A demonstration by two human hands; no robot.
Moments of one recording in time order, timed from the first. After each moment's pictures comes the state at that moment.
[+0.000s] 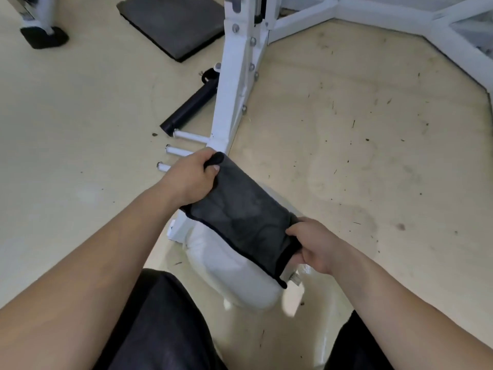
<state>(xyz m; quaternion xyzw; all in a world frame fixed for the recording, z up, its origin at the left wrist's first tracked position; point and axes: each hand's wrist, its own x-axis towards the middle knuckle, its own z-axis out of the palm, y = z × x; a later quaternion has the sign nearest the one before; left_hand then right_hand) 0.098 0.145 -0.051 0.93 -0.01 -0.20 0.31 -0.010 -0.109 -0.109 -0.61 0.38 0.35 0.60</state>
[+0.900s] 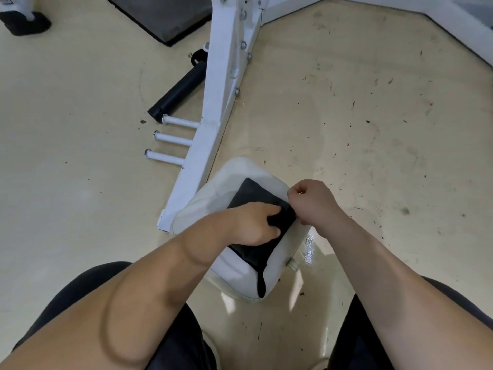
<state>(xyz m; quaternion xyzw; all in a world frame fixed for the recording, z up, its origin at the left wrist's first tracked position) 0.013 0.040 -0.116 0.83 -0.17 -0.48 0.24 0.011 -0.127 -0.140 -0.85 0.26 0.20 0.42</state>
